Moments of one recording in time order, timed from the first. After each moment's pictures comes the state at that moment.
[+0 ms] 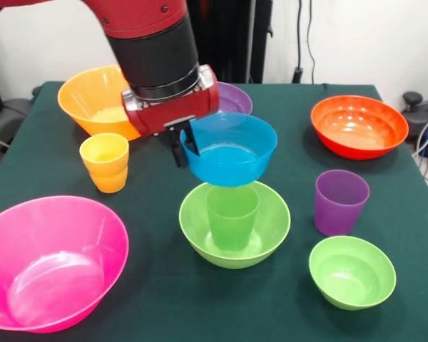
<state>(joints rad) -0.74 -0.52 0.70 1.37 -0.46 1.01 1.48</state>
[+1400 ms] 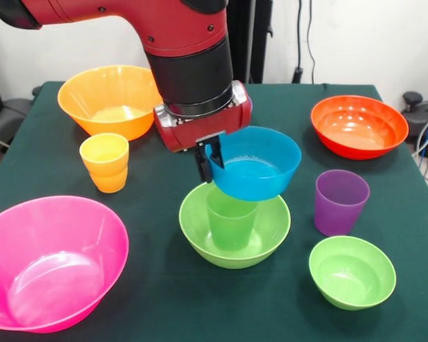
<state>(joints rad) -0.68 -0.49 0.69 1.32 -0.51 1.01 1.48</state>
